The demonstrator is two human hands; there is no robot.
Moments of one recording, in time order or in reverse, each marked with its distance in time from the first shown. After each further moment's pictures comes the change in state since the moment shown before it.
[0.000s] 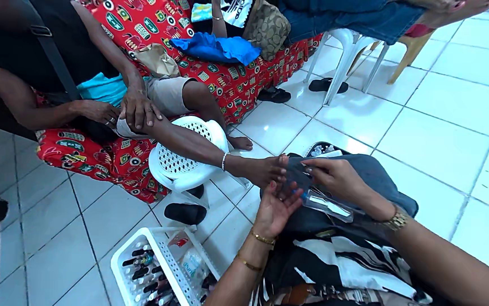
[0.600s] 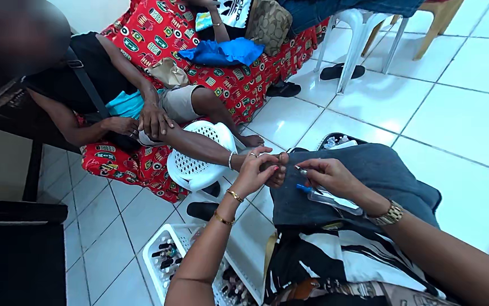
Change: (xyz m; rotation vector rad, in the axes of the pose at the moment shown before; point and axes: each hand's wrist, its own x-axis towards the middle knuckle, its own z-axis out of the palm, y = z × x) left_hand 0.032 0.106 0.013 1.756 -0.296 0.666; right_hand -0.007 0.010 0.016 0.390 -0.095 0.044
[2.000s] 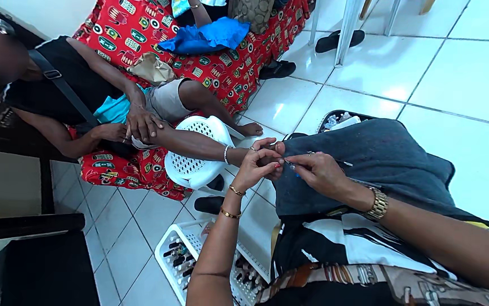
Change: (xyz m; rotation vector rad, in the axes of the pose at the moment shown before) left_hand 0.003 -0.023 0.023 -0.453 -0.072 0.009; right_hand -0.001 0.022 0.039 -0.259 0.262 -0.303
